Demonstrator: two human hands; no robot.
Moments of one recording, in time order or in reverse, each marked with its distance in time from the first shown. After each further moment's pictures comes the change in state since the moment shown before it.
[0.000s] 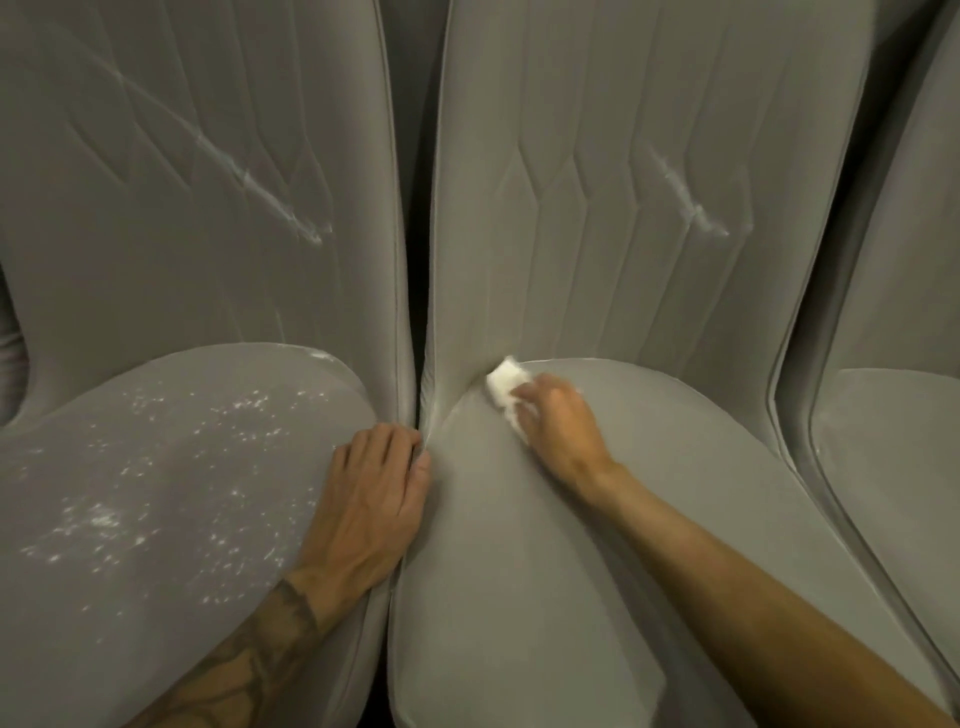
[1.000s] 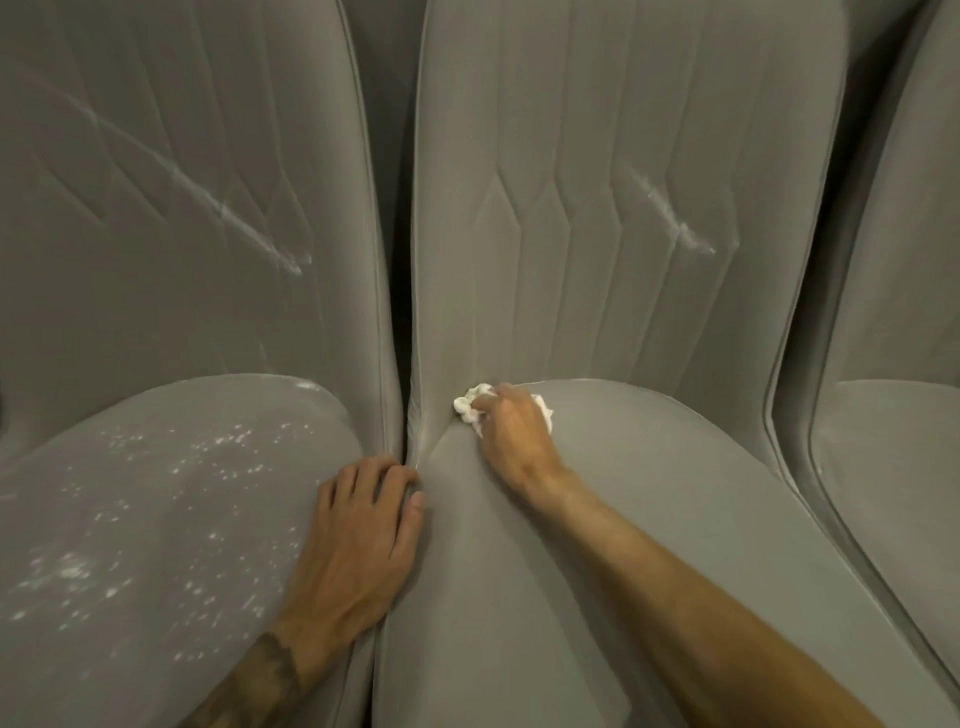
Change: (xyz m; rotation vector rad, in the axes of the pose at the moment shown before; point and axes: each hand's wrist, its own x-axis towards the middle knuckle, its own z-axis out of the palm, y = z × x) left_hand 0.002 -0.003 0.009 0.082 -0.021 0.008; right_hand 0.031 -0.025 0.019 -0.029 0.017 -0.050
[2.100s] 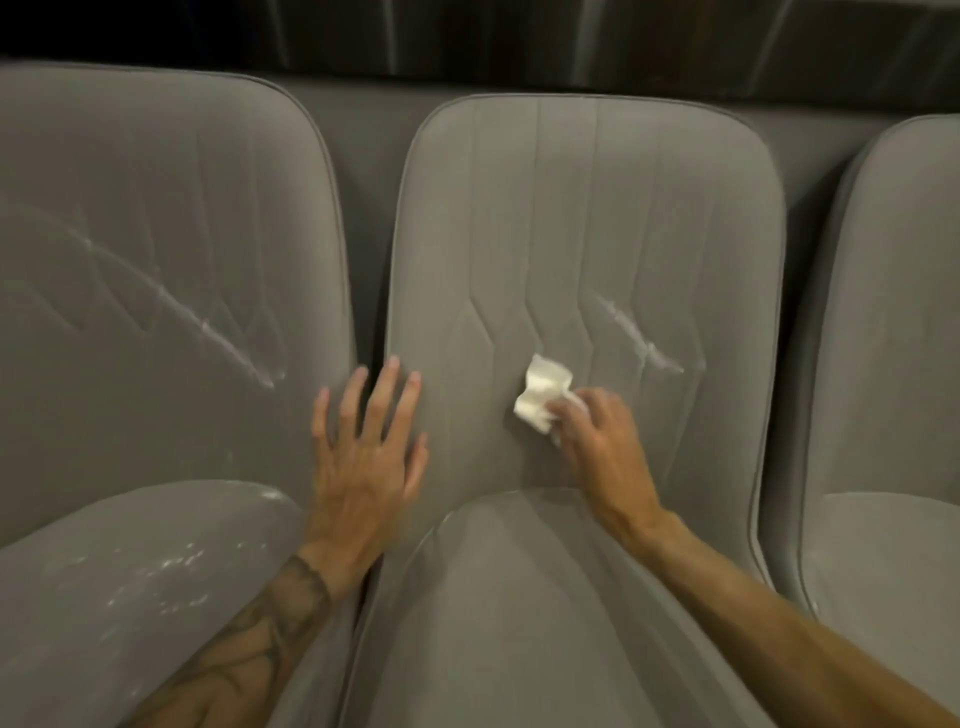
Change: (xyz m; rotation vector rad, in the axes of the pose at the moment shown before) left_hand 0.167 0.023 -0.019 0.315 0.482 0.124; right_hand 0.053 0.098 -0.094 -0.208 0.497 -0.256
